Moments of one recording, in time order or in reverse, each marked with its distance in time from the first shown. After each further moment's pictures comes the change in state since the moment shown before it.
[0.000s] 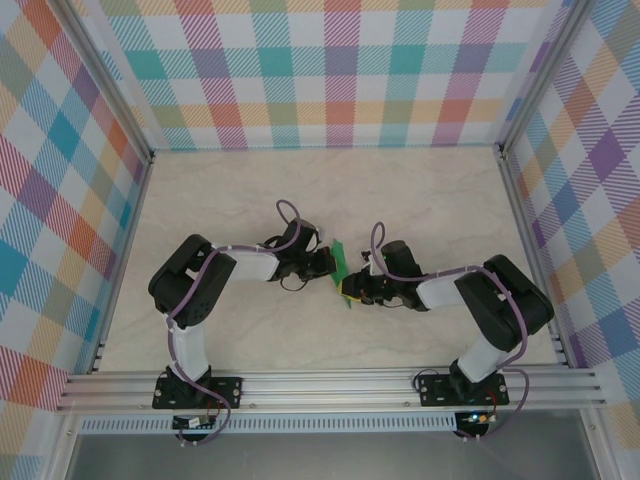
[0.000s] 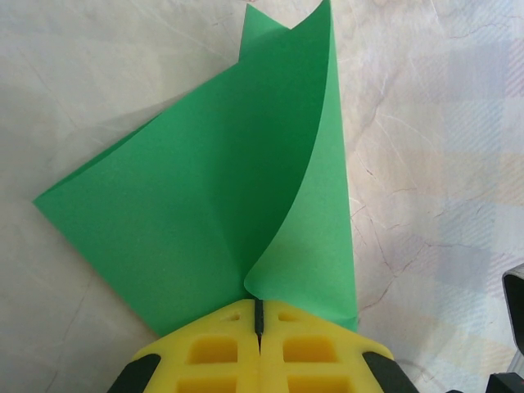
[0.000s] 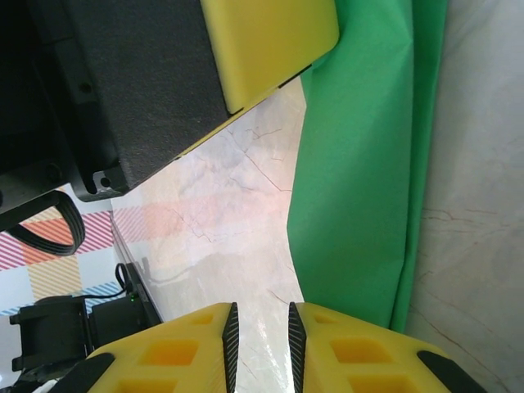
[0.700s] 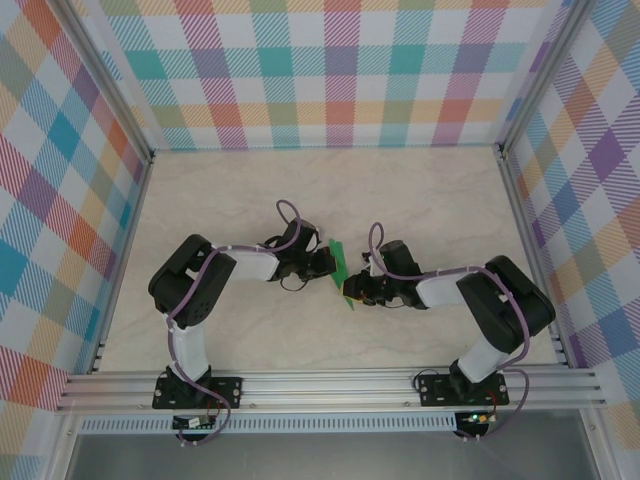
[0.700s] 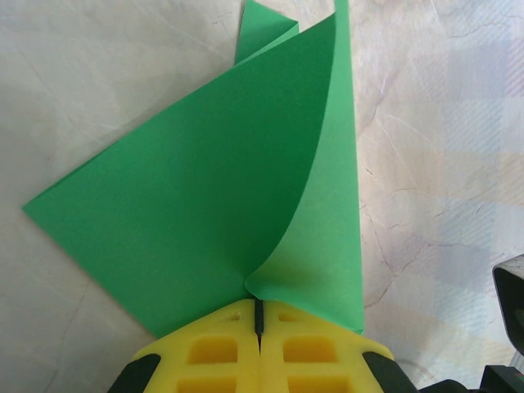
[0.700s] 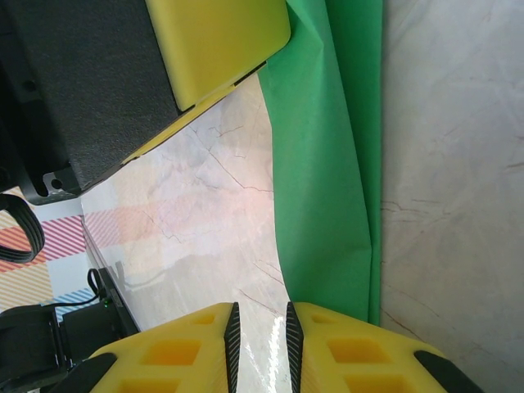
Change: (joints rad) left arm 0.000 0.000 0.000 -0.001 0.000 0.000; right arm 0.006 -0.011 0.019 -0.096 0.045 -0.045
